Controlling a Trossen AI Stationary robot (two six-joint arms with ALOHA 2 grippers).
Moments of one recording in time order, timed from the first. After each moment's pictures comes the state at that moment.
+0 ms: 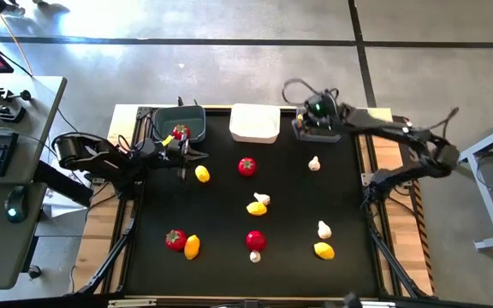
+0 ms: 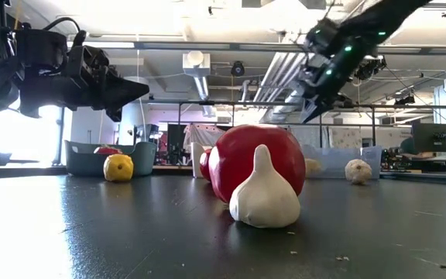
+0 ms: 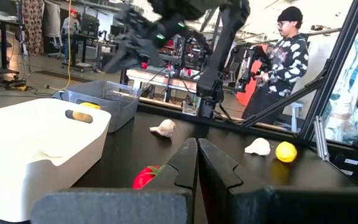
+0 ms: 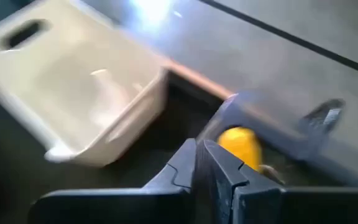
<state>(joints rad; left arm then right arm) 0.51 1.43 0.01 1.52 0.44 -0.23 -0.63 1.33 0.86 -0.28 0.24 0.21</state>
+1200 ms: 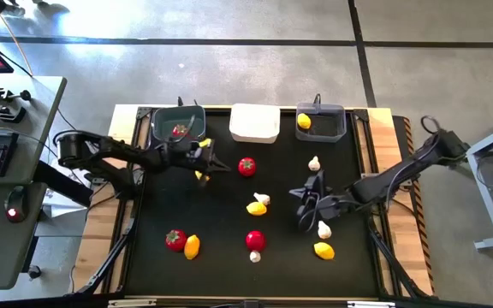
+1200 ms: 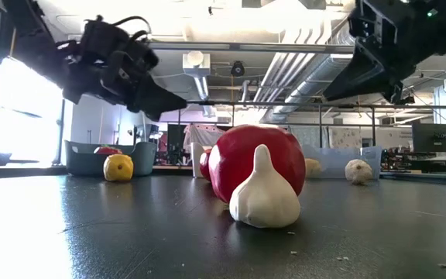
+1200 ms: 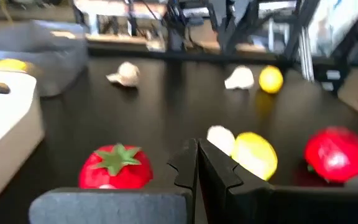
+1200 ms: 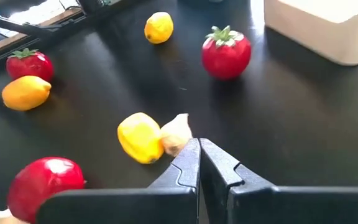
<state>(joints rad) 0.31 1.45 0.38 0.80 0.44 0.04 0.45 1.22 0.57 -0.07 0.68 0.79</state>
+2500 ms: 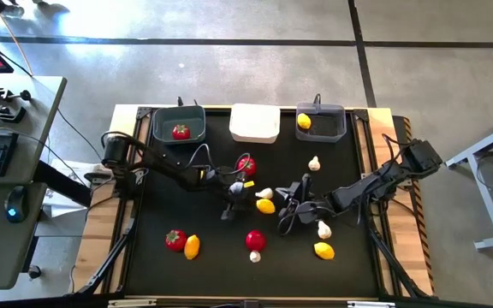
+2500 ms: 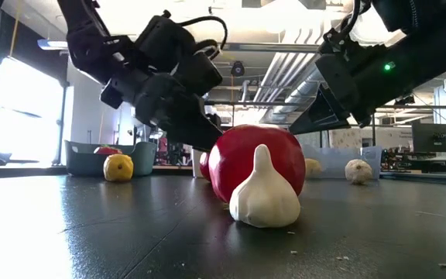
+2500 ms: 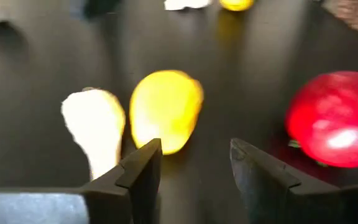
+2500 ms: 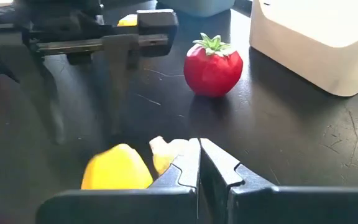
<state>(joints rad) -0.01 1.87 0.78 0.54 0.25 0.07 0.39 1.58 0.58 0.33 0.82 0.57</state>
